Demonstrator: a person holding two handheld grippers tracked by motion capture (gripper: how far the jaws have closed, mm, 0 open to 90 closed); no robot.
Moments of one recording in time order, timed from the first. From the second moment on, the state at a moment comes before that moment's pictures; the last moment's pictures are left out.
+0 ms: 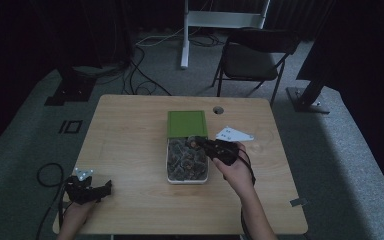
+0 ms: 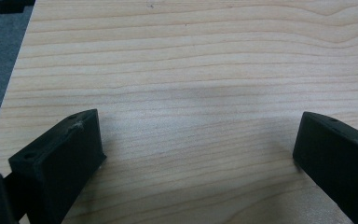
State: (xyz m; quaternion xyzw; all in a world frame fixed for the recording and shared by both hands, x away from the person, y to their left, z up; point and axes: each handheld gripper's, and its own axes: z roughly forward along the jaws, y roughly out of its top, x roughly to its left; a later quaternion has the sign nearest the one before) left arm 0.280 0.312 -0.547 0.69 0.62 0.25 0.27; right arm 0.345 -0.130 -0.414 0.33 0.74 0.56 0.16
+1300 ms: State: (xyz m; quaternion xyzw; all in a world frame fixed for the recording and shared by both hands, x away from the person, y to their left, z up) left arm 0.280 0.312 -0.547 0.69 0.62 0.25 0.27; right arm 0.364 -0.263 -0.387 0.44 0.66 0.55 0.25
